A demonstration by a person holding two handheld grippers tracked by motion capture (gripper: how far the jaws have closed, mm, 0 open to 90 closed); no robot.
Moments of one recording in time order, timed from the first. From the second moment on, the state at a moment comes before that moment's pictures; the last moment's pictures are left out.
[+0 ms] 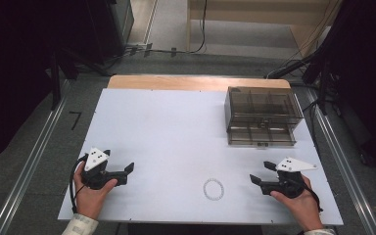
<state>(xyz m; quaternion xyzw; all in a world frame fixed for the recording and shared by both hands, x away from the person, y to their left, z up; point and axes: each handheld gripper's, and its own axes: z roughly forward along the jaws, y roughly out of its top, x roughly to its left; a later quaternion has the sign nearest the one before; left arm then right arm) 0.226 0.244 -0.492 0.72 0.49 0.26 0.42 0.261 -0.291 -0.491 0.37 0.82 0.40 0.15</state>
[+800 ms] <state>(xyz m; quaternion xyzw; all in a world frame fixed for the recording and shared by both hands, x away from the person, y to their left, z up) 0.225 0.244 -0.492 0.71 0.49 0.26 0.43 0.258 -0.277 -0.489 0.35 0.83 0.40 0.14</state>
